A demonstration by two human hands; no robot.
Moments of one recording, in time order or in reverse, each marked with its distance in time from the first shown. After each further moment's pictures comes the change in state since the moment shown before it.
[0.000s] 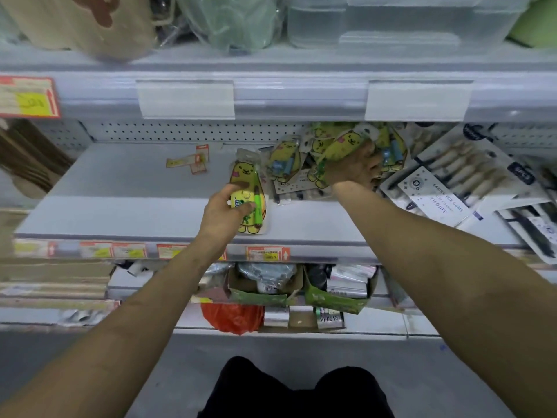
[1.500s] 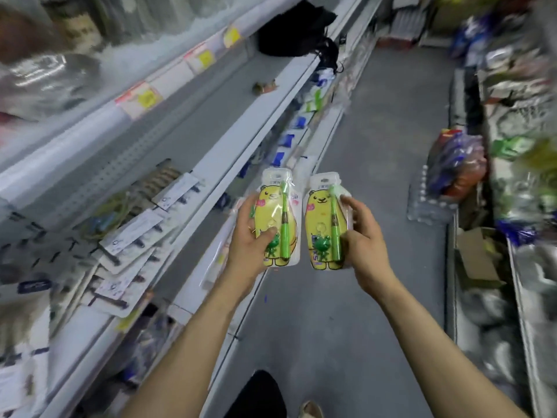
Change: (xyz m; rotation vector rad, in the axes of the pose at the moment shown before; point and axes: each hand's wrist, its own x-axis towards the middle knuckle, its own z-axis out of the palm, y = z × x) left_hand -0.386 0.222 0.656 -0.155 -1.261 0.186; right_hand -0.088 0.583 -0.547 0.955 0.608 0.502
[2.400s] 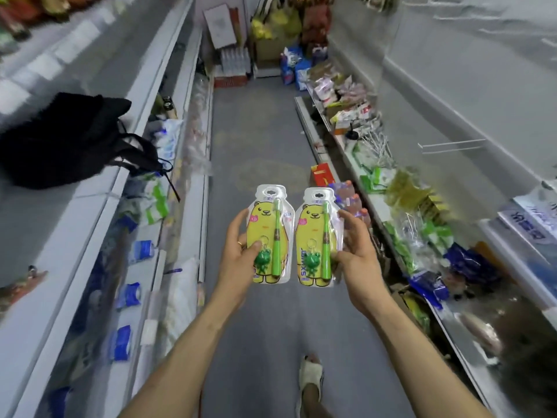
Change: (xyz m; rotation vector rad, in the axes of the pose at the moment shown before) left_hand 0.541 0.003 0.451 0.017 -0.524 -0.058; right_hand 0.521 -0.091 -0.274 0.116 0.509 -0.126
